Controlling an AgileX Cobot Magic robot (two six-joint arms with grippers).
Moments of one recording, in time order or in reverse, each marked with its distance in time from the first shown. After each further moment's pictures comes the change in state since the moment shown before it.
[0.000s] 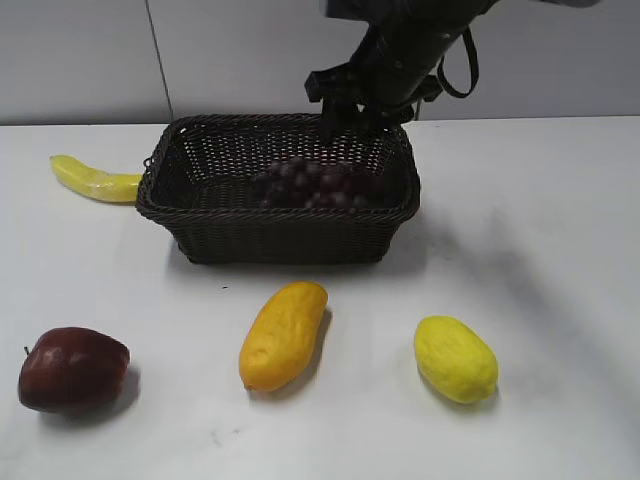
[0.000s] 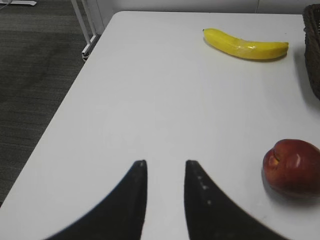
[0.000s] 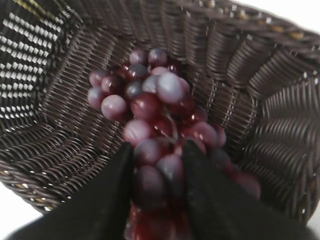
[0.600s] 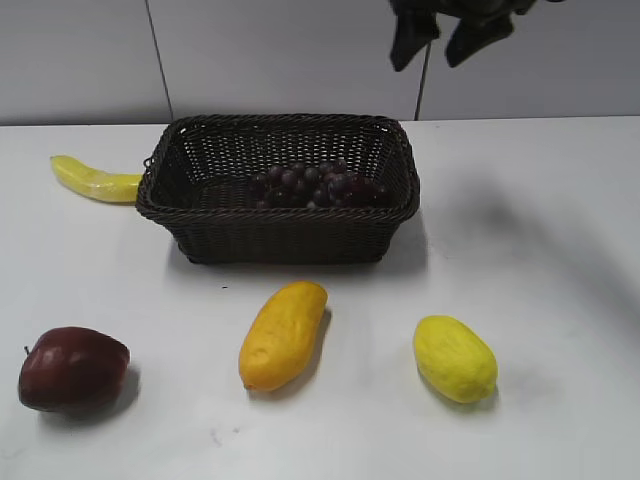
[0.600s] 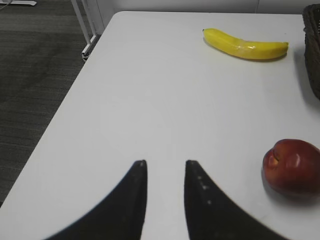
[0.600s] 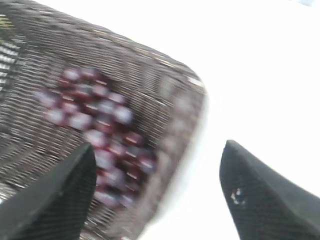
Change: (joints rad) left arm 0.000 0.000 0.000 0.000 0.000 0.000; right arm -0.169 0.000 -0.292 -0.122 0.299 0.014
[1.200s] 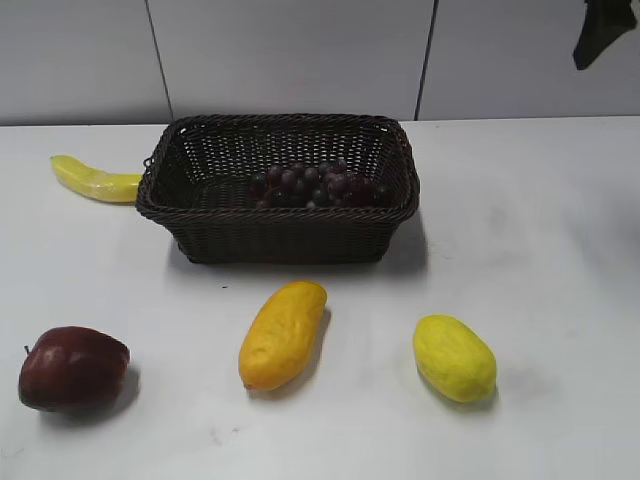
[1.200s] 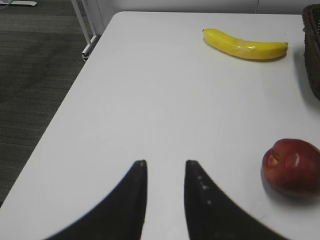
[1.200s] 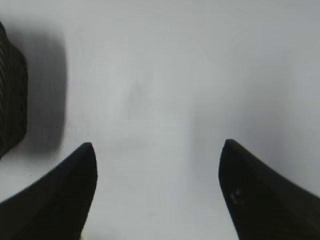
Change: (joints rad) left arm 0.000 0.000 0.000 0.000 0.000 0.000; right arm -0.249 -0.278 0.322 -0.110 0.031 0.028
